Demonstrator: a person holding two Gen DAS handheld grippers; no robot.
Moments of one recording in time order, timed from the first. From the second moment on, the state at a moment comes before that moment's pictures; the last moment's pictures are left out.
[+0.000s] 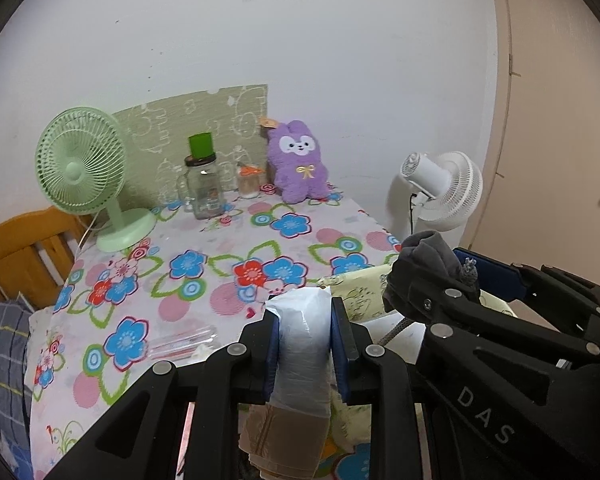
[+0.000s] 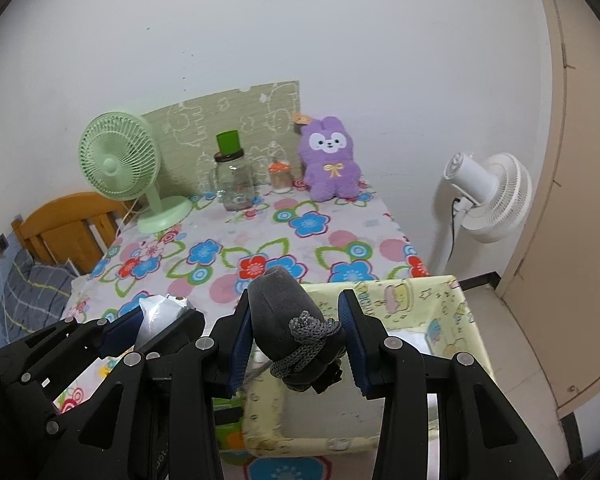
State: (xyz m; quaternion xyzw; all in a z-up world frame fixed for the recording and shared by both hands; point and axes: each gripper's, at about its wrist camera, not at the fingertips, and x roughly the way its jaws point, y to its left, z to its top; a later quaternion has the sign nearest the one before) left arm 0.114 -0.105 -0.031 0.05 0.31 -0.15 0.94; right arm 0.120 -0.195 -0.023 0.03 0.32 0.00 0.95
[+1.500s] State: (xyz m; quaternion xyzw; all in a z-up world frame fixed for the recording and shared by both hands) left arm 0.169 -0.207 -0.067 0.10 0.36 -0.21 0.90; right arm 0.168 -0.289 -0.064 0.04 0.37 -0.05 0.93
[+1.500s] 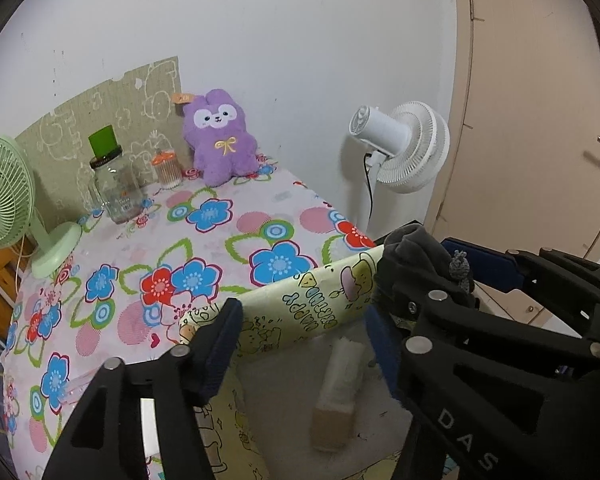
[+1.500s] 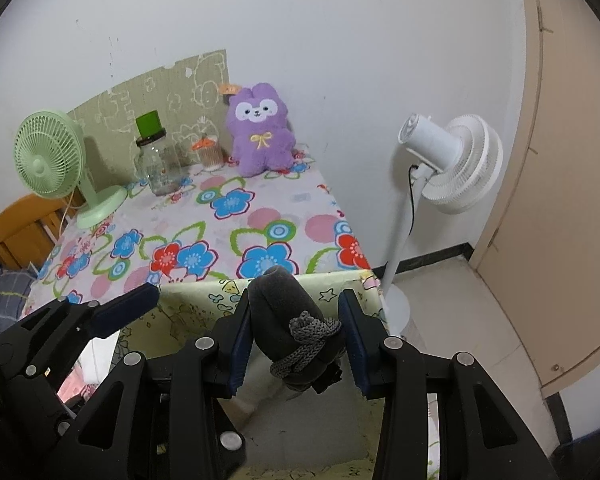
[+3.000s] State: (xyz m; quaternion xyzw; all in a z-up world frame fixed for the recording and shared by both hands) left arm 0.113 -0.144 -0.037 0.06 0.32 -0.18 0.93; right arm 0.115 -0.237 -0.037 0.04 0.32 -0.06 0.95
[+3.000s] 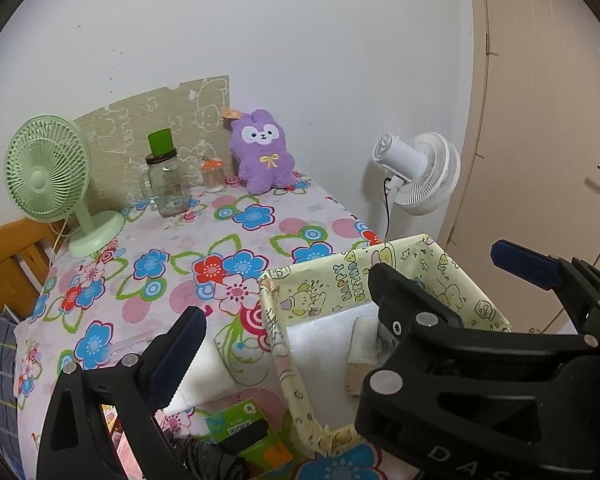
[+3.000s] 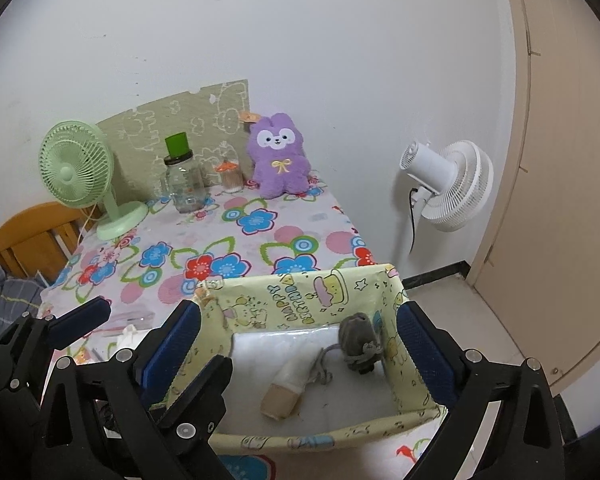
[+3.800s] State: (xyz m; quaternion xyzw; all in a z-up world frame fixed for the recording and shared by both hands) left arm 0.064 -0.096 -0.034 0.06 0.30 -0.16 0.94; right arm 0.063 -0.180 -0.027 0.00 0.29 -0.02 0.96
